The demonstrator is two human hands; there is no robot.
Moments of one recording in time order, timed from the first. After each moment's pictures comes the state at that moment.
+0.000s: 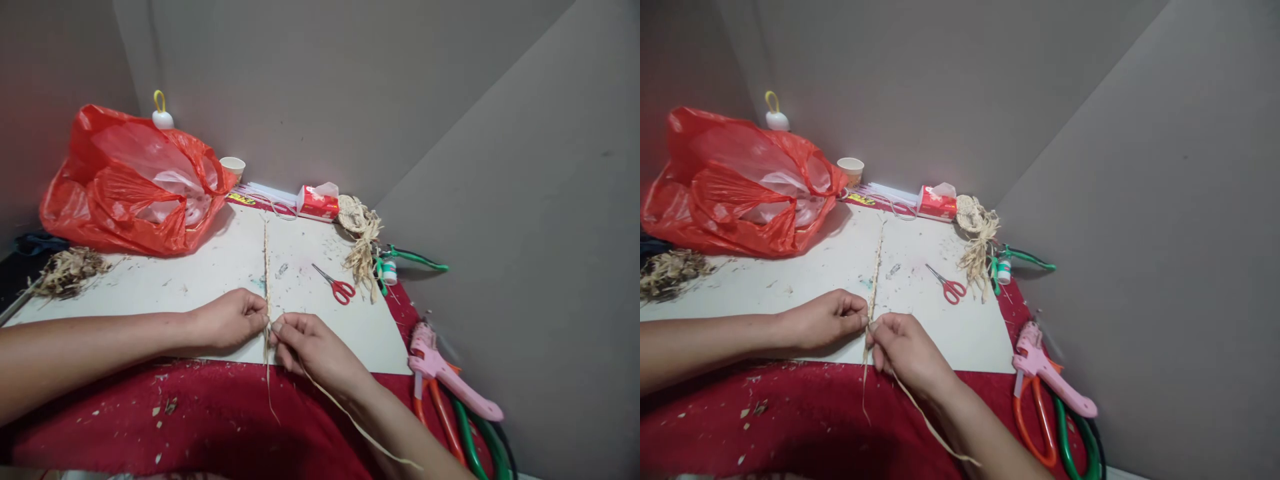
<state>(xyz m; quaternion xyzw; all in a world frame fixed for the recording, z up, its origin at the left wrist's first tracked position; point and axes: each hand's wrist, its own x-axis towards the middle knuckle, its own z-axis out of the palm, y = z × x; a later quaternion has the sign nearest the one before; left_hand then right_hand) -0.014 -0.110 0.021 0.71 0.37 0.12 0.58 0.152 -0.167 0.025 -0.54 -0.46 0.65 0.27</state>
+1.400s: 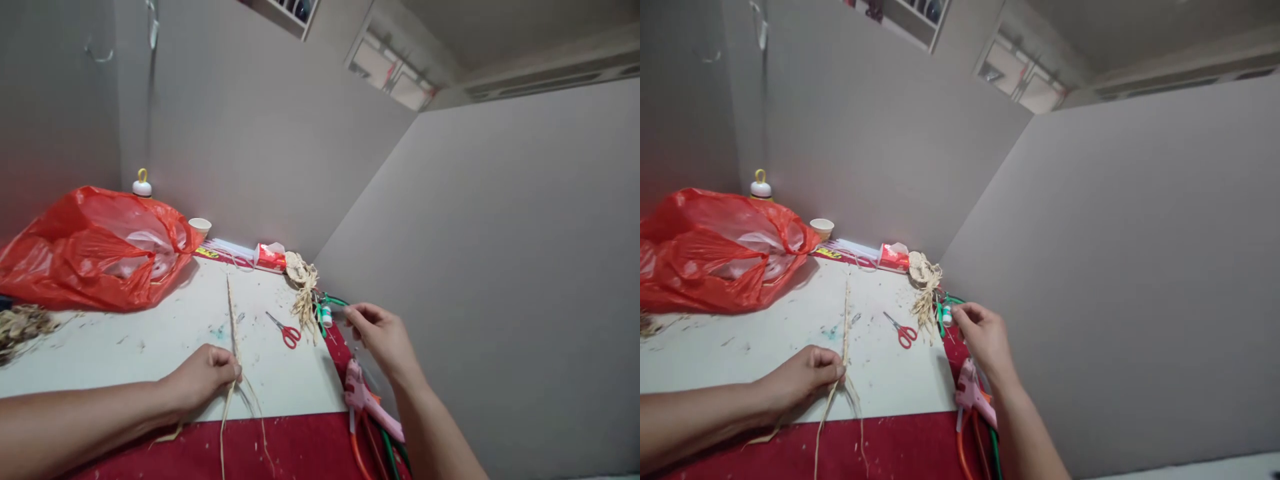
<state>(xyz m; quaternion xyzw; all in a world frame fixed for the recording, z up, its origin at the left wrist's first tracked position) 0.012 -0.127 0.014 0.54 0.38 0.24 0.71 0.297 -0.145 0.106 -0.72 -0.52 0.15 0.43</state>
